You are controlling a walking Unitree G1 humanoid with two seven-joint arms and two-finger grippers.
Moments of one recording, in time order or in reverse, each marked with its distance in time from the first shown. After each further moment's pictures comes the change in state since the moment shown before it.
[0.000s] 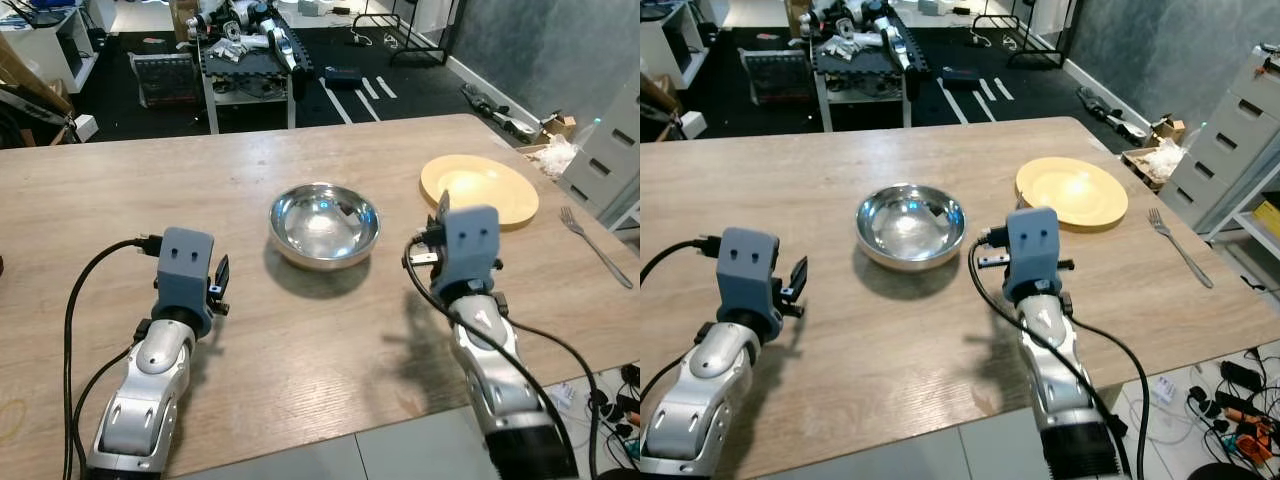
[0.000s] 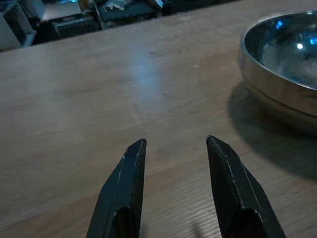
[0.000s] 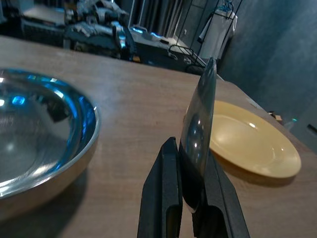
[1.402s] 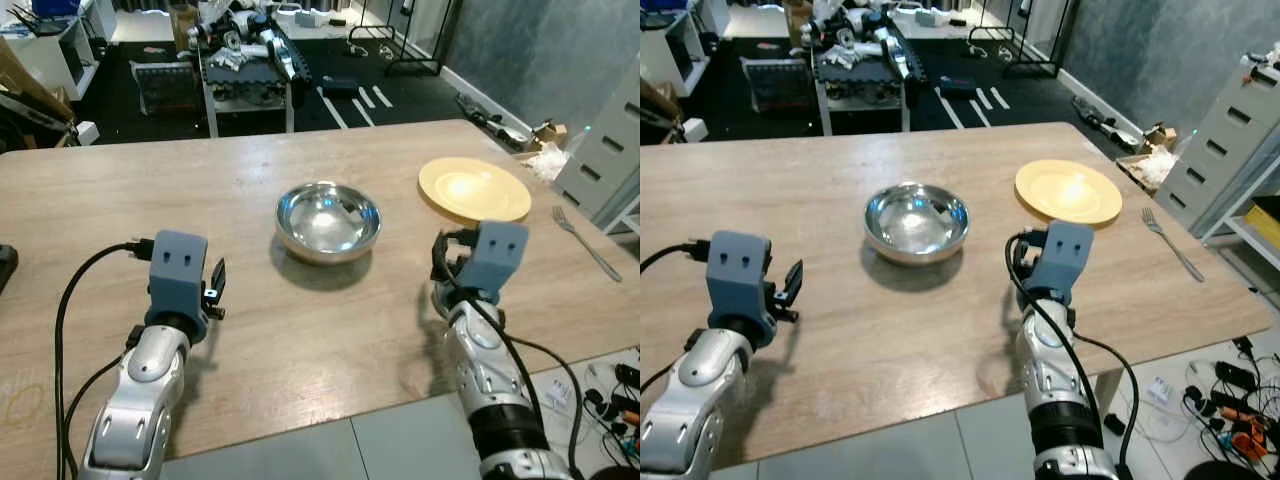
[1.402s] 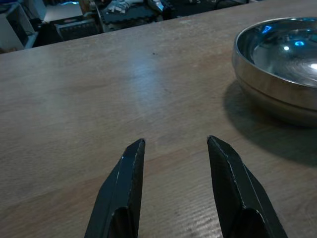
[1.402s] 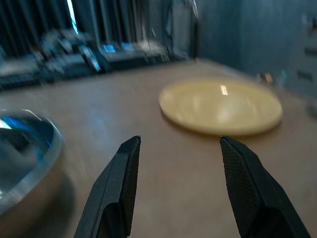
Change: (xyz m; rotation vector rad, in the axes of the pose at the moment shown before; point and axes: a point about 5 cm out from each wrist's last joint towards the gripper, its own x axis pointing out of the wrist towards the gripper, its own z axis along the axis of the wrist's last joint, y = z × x) left arm -0.009 0.002 0.002 -0.015 0.019 0.008; right arm 0.009 -0.011 -0.015 0.312 -0.044 -0.148
